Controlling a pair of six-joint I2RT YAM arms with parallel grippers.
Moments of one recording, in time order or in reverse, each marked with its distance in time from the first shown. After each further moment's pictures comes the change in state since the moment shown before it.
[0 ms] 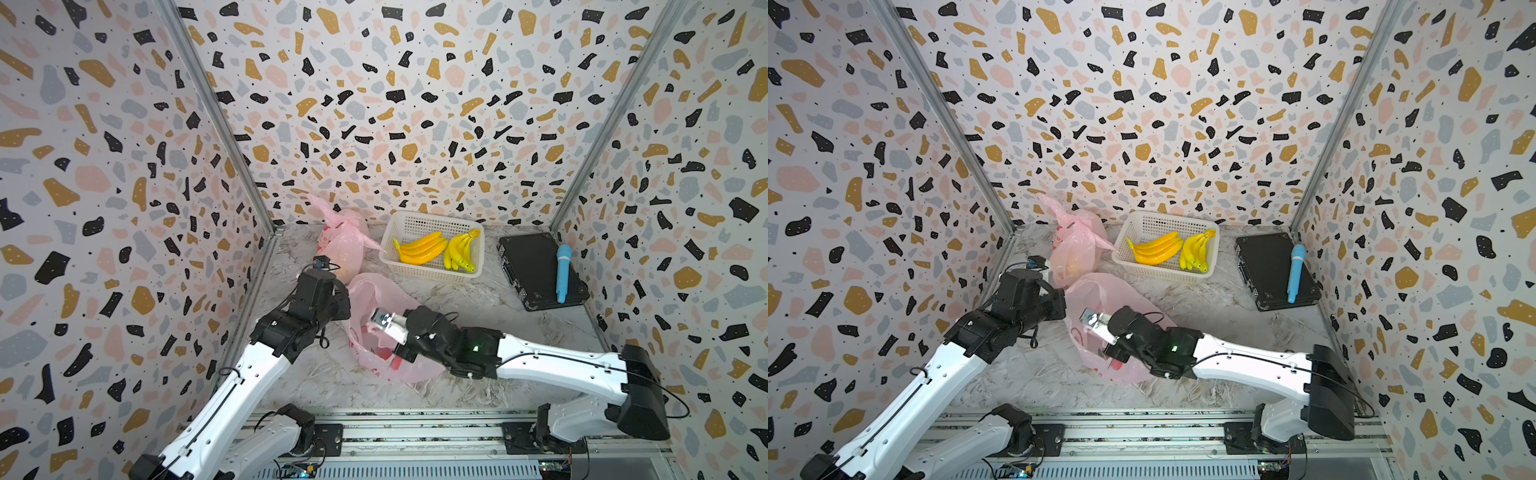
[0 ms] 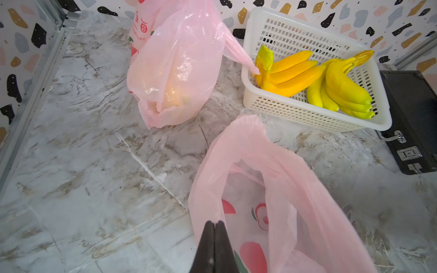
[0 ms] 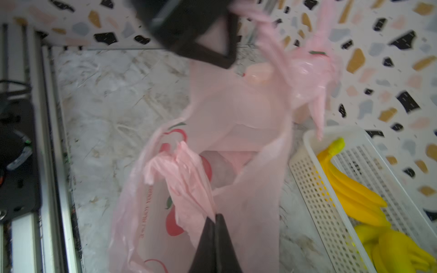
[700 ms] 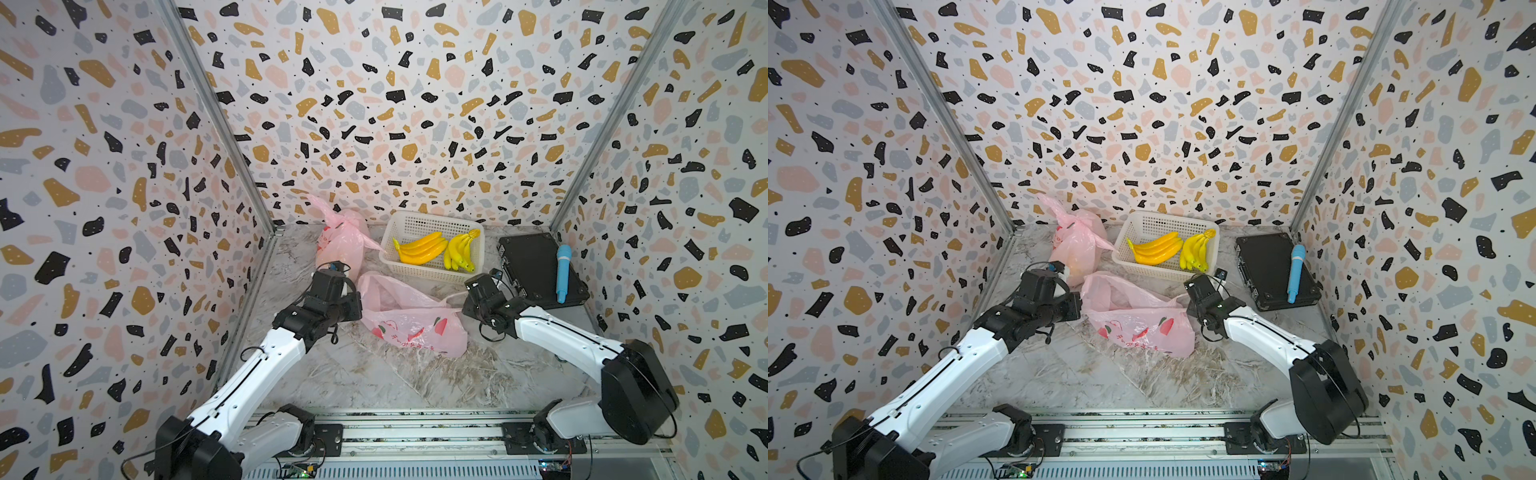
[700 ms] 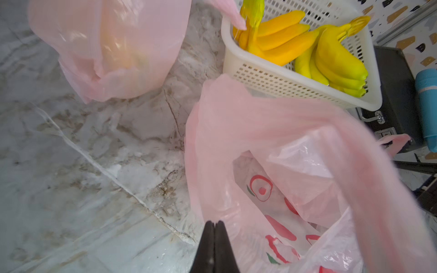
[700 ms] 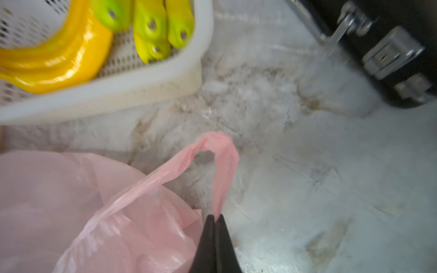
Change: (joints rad) left arm 0.024 0.148 -0.108 0.168 0.206 -0.048; right arm -0.603 0.071 -0.232 -0.176 0.016 0.982
